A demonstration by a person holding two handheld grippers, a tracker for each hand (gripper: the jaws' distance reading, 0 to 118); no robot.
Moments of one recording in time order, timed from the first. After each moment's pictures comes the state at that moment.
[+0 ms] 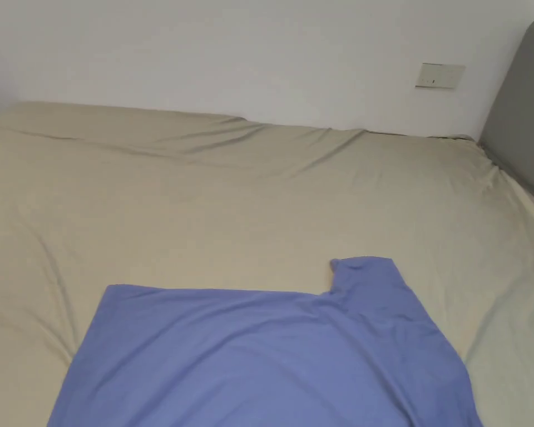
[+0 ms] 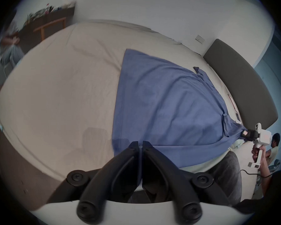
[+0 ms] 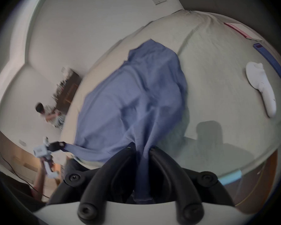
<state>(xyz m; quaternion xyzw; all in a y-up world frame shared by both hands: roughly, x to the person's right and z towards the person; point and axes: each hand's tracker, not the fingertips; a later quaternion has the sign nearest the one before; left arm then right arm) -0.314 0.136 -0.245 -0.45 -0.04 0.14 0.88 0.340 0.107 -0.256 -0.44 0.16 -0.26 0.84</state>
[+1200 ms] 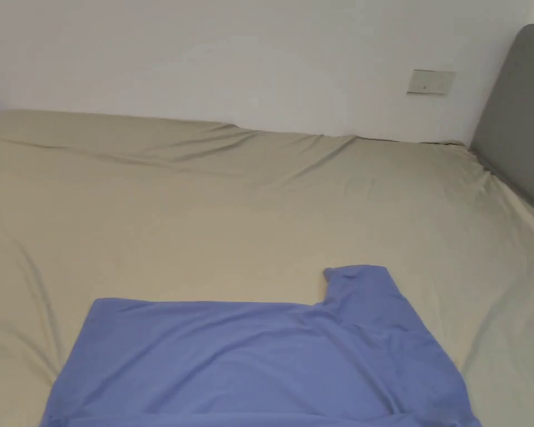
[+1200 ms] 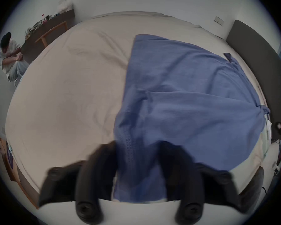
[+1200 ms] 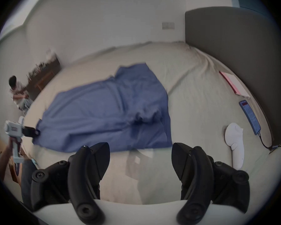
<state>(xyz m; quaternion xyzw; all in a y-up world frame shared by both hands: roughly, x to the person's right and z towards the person) -0.315 0.056 -0.341 -0.51 0.04 0.07 0.85 0.297 0.117 -0.308 -0.43 0.04 -0.03 0.90</state>
